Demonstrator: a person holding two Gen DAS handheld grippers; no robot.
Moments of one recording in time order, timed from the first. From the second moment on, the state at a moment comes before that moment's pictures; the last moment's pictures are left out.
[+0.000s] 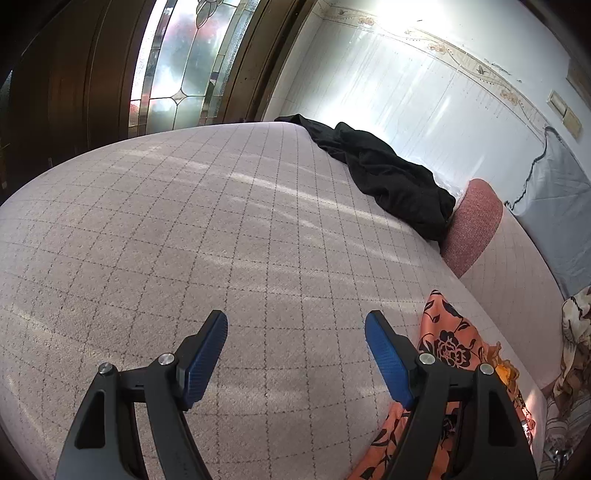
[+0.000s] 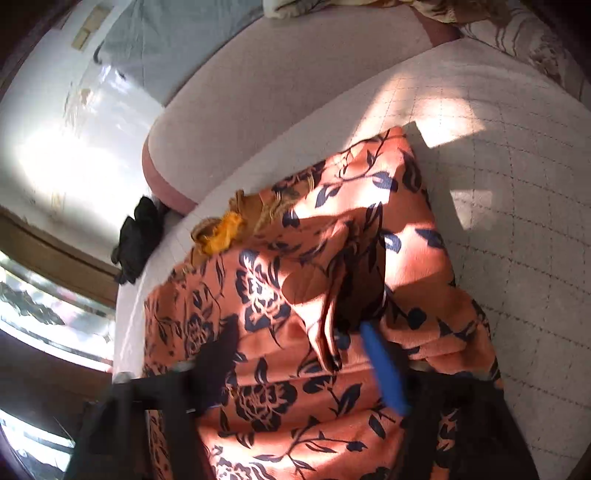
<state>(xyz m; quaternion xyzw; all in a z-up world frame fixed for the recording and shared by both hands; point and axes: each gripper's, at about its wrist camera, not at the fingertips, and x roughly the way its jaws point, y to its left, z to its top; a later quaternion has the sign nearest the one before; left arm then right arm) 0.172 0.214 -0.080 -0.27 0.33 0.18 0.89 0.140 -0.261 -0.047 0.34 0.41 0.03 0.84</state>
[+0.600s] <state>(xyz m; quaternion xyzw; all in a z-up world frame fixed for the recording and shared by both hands) 0.180 0.202 -0.083 -0.25 0.34 0.16 0.89 0.201 -0.226 0.002 0.09 0.37 -0.04 0.92</state>
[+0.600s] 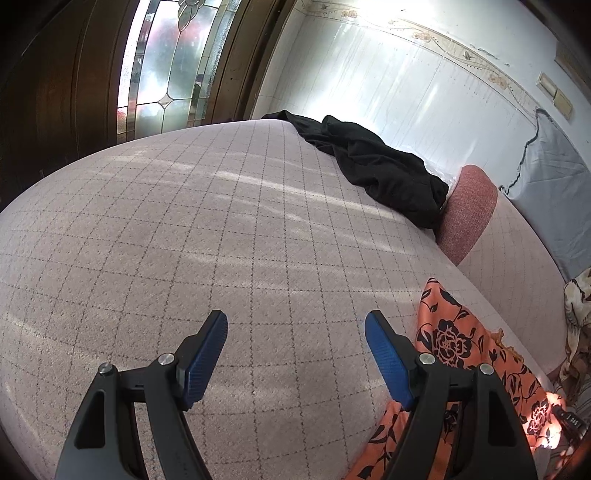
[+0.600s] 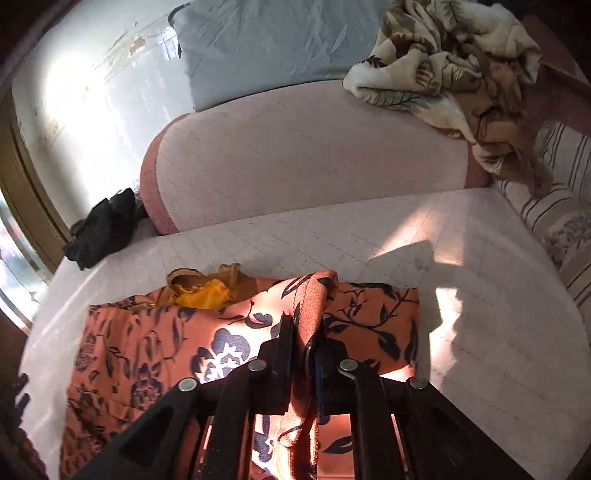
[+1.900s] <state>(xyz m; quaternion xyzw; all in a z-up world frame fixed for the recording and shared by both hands) 0.121 0.149 -0.076 -0.19 0.43 -0.07 0.88 0.042 -0.233 -0.032 0.17 0.48 0.03 0.86</state>
